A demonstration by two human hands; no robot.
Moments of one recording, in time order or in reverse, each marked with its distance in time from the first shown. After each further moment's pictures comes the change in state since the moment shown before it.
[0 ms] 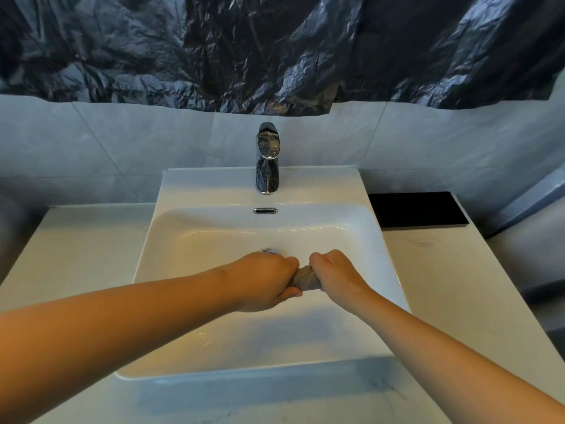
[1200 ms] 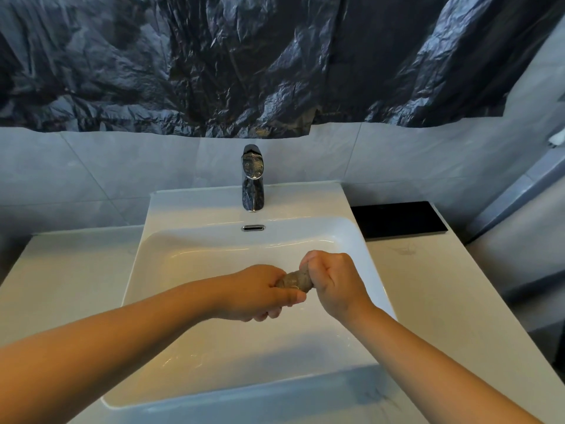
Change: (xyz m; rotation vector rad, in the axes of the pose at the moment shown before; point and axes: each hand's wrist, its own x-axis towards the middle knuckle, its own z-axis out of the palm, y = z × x) left_hand -0.014 0.016 -0.037 -0.880 -0.259 -0.218; right_hand -0.021 -0.003 -0.019 0.050 0.223 -0.554
